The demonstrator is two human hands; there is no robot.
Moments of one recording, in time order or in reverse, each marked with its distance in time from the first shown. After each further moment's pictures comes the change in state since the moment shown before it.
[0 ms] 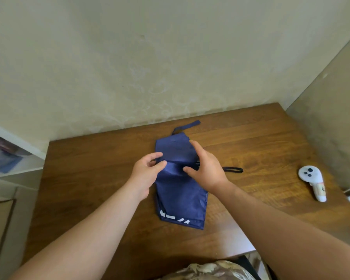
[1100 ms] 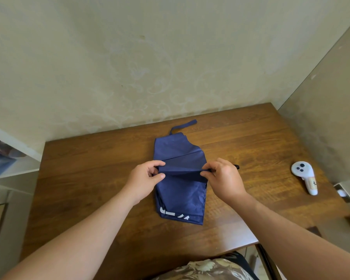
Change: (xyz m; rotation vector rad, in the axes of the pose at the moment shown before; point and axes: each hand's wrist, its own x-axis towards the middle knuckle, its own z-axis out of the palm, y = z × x) left_hand -0.011 -0.025 -0.028 0.471 -0.128 0.260; right_hand -0.052 0.020 -0.018 -0.163 0.187 -0.044
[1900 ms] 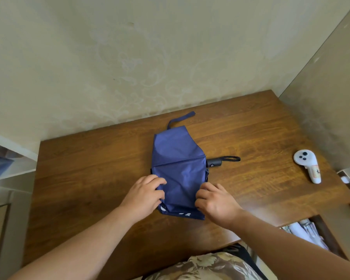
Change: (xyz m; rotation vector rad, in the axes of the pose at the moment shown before) left_hand -0.022 -0.050 0.012 1.003 -0.239 0.620; right_hand -0.061 0.041 0.053 -0.408 -0.281 -0.585
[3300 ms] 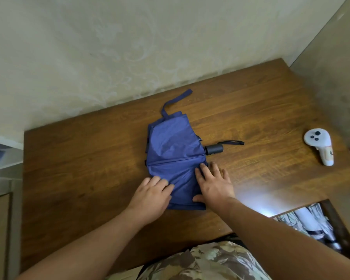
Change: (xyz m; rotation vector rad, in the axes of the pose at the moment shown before) left_hand 0.013 0.028 0.050 0.071 -0.102 -0.002; right_hand 0.028 0.008 0.036 0.006 -0.538 0.529
